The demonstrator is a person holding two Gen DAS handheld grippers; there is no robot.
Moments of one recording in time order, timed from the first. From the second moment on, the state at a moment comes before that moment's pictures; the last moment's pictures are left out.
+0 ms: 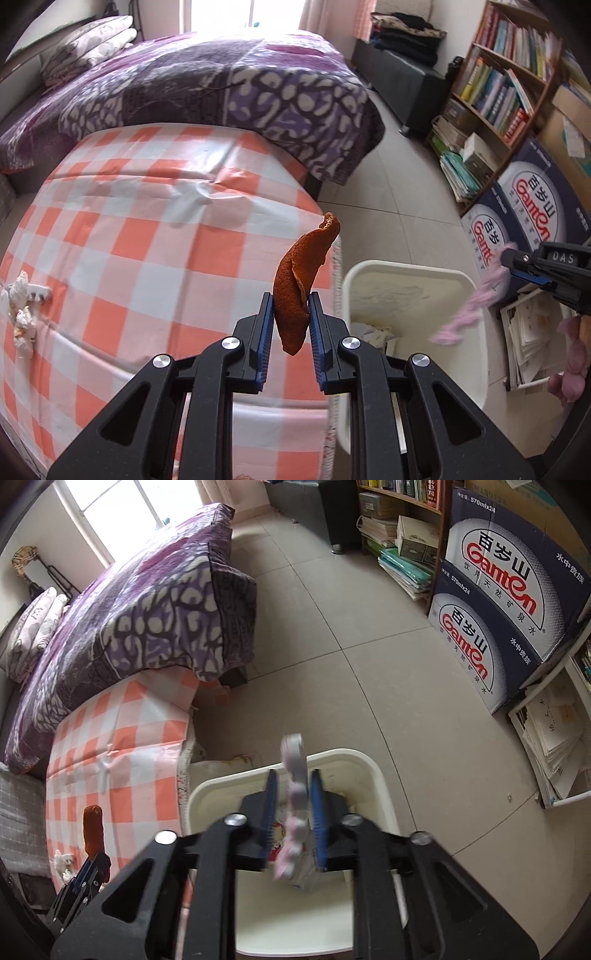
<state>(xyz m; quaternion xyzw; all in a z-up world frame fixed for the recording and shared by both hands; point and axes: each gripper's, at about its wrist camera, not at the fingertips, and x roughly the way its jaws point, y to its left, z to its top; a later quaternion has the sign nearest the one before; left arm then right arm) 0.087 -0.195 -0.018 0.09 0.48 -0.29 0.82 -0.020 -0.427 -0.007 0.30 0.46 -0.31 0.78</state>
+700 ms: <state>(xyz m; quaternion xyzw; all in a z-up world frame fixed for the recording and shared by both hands) 0.023 -0.274 -0.037 0.14 0.48 -0.38 0.78 -0.065 -0.471 -0.010 0.35 0.43 -0.34 0.76</state>
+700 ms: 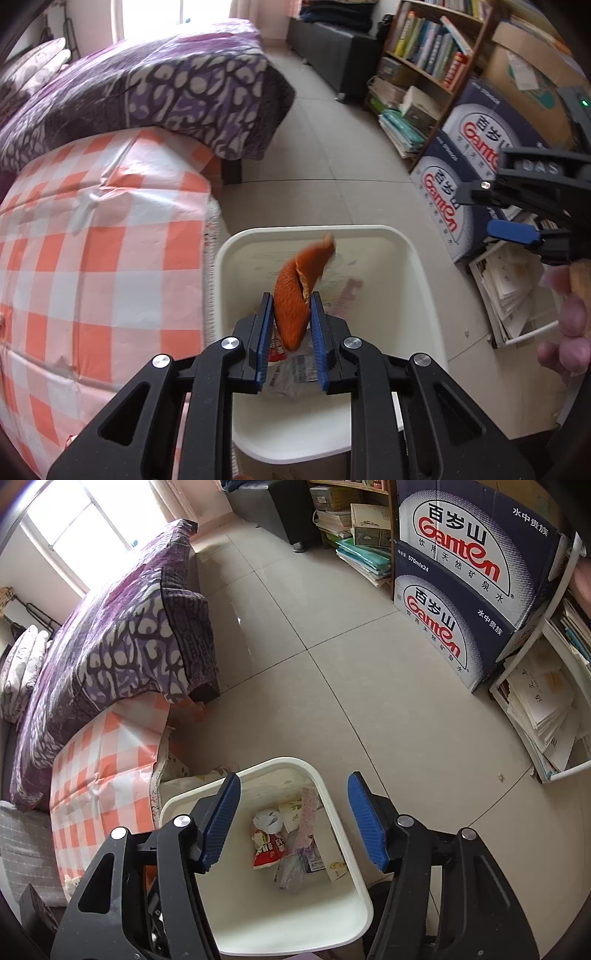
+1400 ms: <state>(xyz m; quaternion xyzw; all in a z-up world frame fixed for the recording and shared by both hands) 0.114 -0.152 -0.047 0.17 0.50 -0.17 0.83 -0.015 -0.421 -0.020 0.35 0.46 -0.29 0.76</state>
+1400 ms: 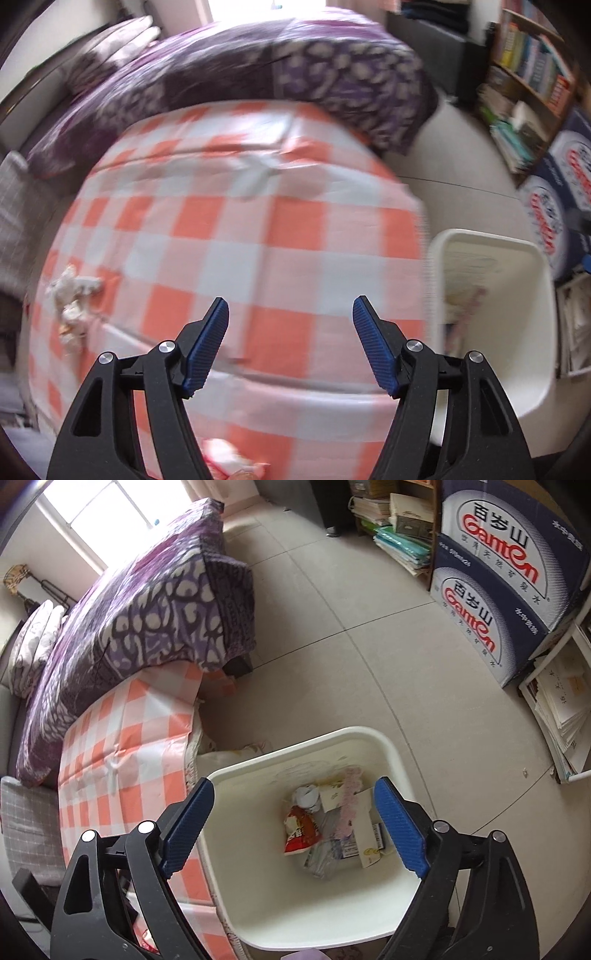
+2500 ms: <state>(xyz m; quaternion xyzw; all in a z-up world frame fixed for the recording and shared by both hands) 0.224 0.129 -0.068 0.00 0.60 -0.04 0.80 0.106 -0.251 -0.062 0.24 0.52 -0.15 0.80</state>
